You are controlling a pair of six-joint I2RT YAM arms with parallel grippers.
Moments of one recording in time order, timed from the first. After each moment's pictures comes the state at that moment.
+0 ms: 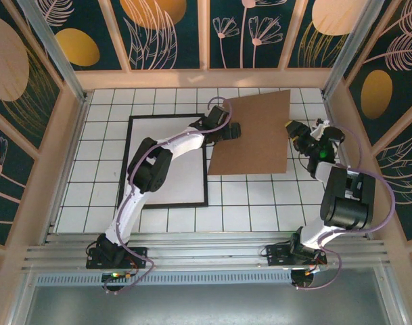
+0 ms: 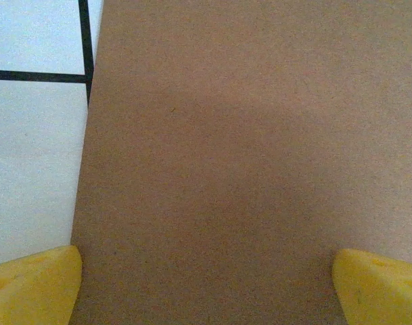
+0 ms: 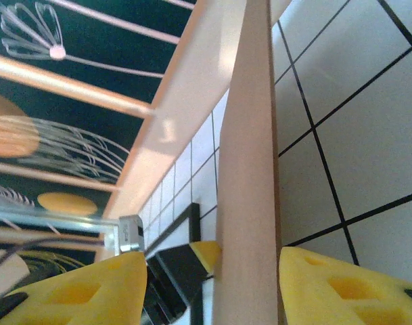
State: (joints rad) left arm -0.67 2.45 1.93 -0.24 0.01 -0.67; right arm -0.24 1.57 0.67 0.61 -0.72 0.97
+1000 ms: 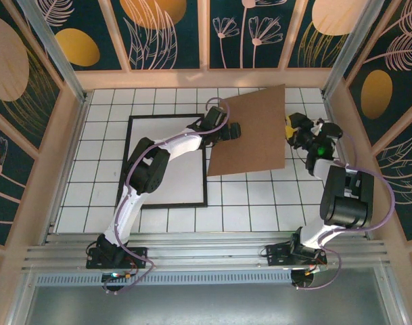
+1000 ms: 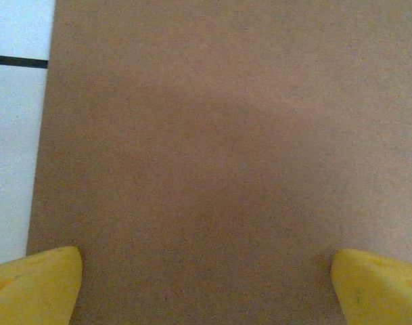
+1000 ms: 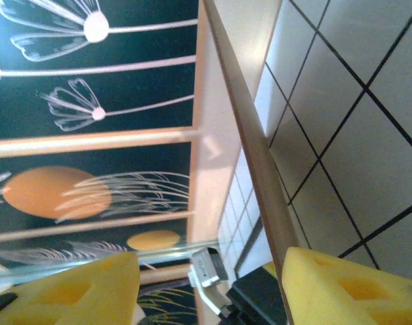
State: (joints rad) left arm -0.67 2.39 1.84 -0.18 0.04 -0.70; right arm -0.21 1.59 0.74 0.61 -0.73 1.35
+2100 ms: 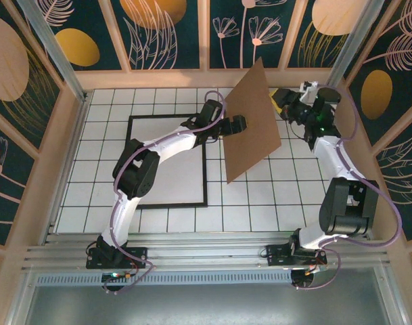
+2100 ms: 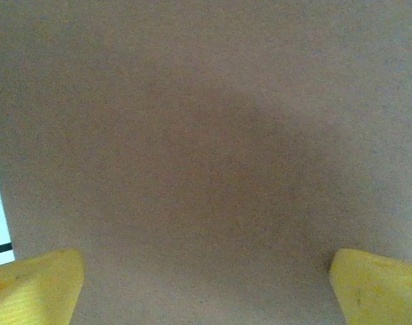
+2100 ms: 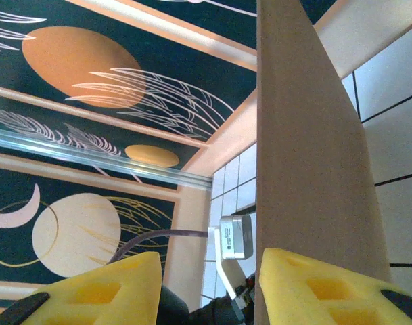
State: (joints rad) left arm -0.67 2.23 1.74 -0.09 0.24 -0.81; right arm -0.05 1.51 1.13 0.15 -0.79 1.01
